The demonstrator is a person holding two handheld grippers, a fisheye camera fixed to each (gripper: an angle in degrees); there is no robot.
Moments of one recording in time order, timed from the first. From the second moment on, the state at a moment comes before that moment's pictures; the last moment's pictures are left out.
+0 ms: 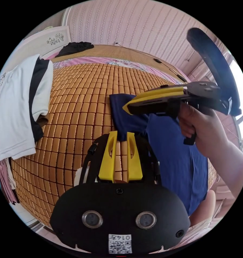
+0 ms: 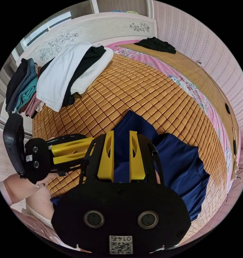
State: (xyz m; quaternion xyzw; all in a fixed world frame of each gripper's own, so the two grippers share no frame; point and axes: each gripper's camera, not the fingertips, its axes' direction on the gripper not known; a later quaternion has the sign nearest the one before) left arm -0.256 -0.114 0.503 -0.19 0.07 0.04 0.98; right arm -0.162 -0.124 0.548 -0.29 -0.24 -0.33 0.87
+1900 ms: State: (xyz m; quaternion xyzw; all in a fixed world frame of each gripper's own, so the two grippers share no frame) left arm -0.238 0.059 0.339 -0.36 0.10 0.22 0.90; right arm 0.225 0.112 0.331 -0.47 -0.09 -0.03 0.88
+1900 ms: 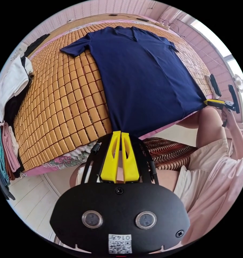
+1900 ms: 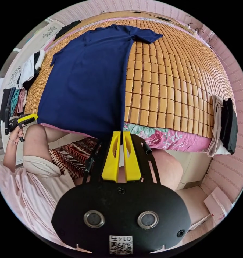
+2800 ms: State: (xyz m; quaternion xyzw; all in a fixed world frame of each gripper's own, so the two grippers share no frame) left arm -0.157 -0.037 0.416 -0.21 0.12 0.23 0.94; right arm 0.062 -0.015 0.444 -0.32 -0.25 -0.24 0.88
